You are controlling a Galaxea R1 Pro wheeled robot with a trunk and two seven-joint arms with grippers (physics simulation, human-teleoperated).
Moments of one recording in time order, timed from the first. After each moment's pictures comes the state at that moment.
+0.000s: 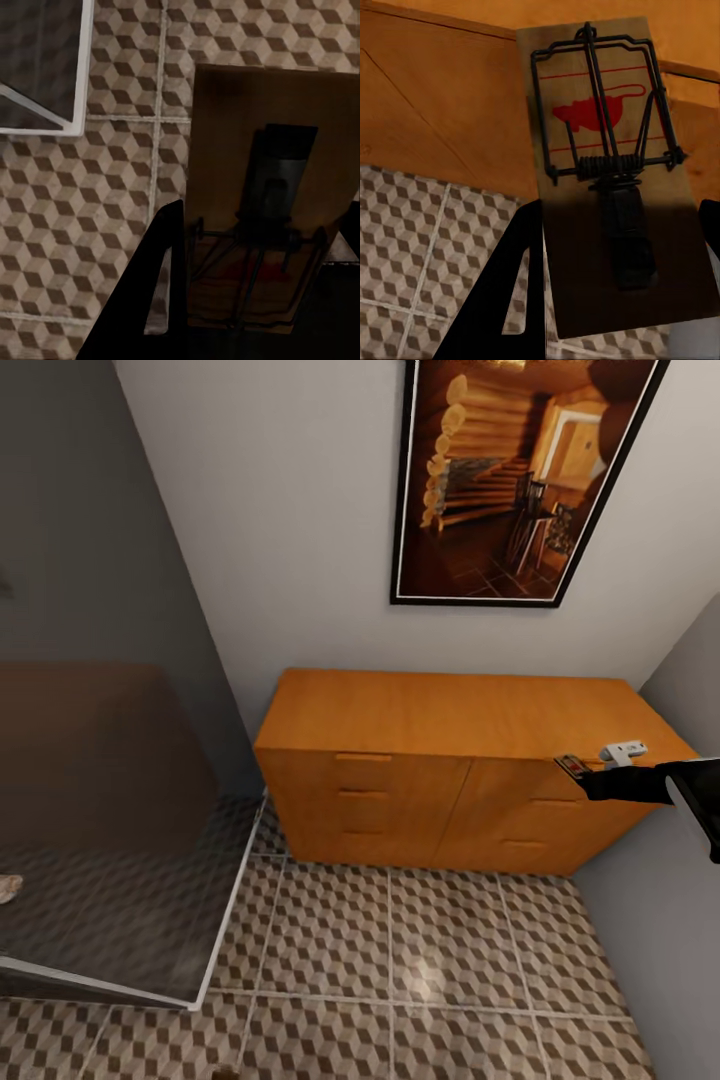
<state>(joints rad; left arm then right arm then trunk) -0.33 -0.01 -0.94 0.07 0.93 -0.62 0.04 -0.98 -0.58 0.10 -0.86 -0.04 0.71 0.62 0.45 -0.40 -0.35</state>
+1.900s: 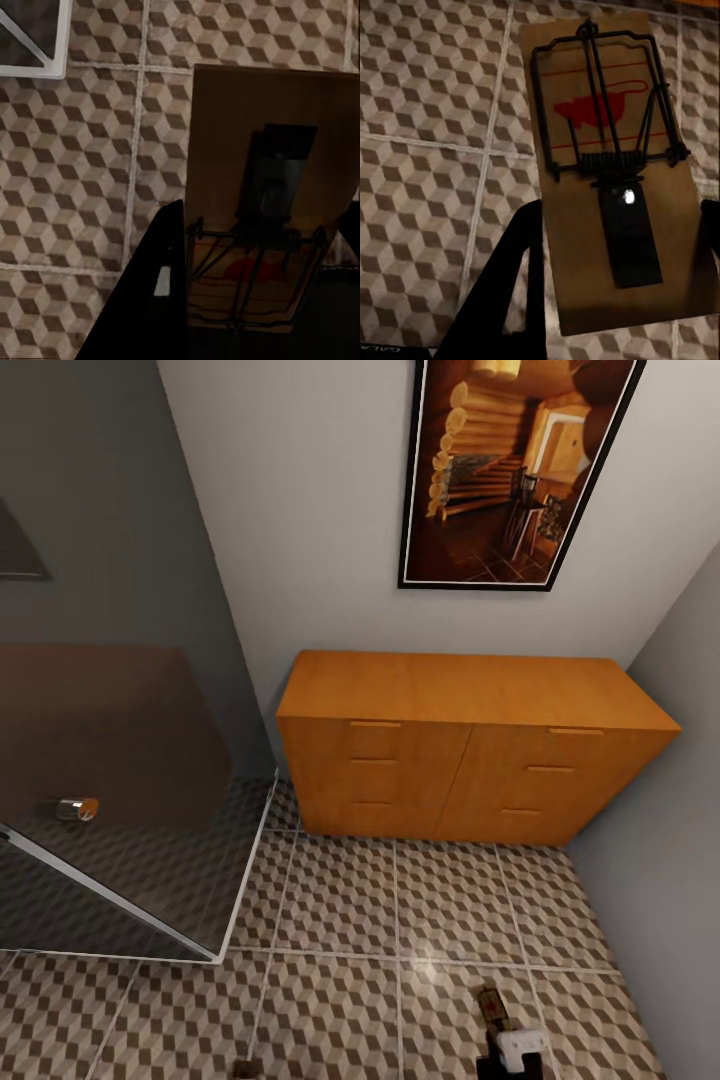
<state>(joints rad) -0.34 -0.01 -0.94 -0.04 0.93 -0.54 0.06 -0.41 -0.02 0.10 -0.02 0.01 -0.63 -0.06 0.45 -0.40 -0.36</state>
